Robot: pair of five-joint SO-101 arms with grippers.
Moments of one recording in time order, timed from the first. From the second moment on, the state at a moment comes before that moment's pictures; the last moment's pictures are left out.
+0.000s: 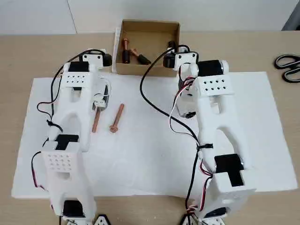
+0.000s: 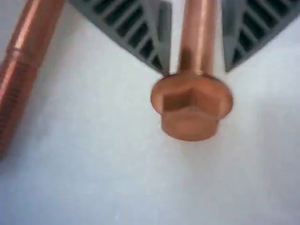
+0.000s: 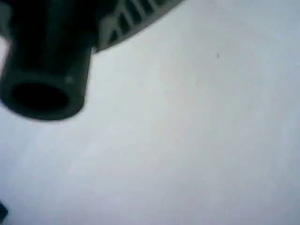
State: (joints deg) left arm -3.0 34.5 -22.6 89.0 1.8; right arm -10.8 9.8 -13.1 95.6 9.9
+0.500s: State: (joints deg) left arm -2.9 34.4 -16.5 83.8 1.7; right arm -10.8 9.8 -13.1 95.6 9.9
